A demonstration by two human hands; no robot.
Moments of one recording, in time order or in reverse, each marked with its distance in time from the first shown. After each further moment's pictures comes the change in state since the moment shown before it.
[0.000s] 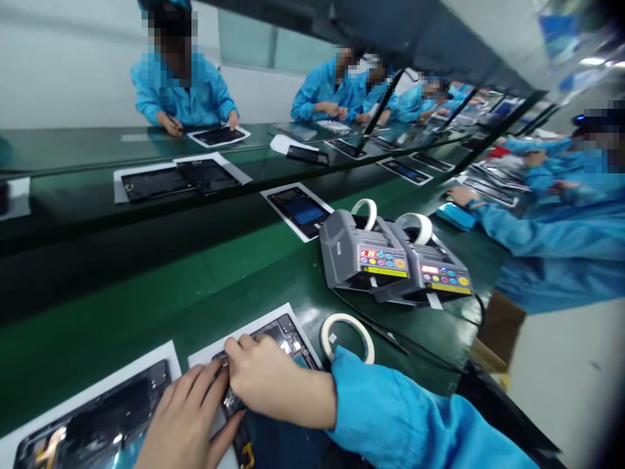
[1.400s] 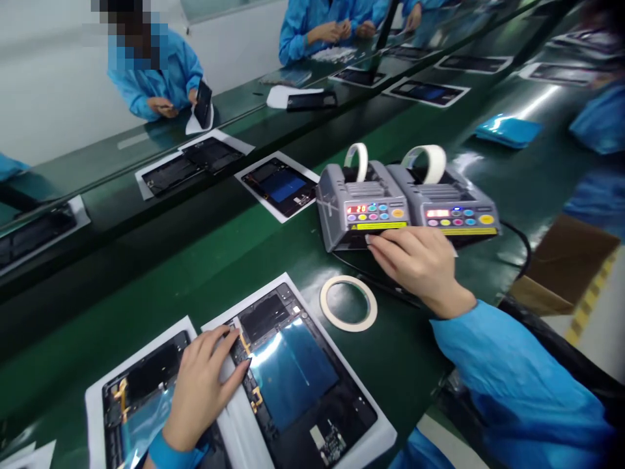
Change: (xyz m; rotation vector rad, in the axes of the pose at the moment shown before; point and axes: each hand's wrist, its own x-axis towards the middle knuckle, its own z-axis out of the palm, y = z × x) left_hand 0.011 -0.001 -0.021 -0.067 -0.217 -0.011; right_hand -0.183 0.170 -0.006 -0.407 0.596 0.432
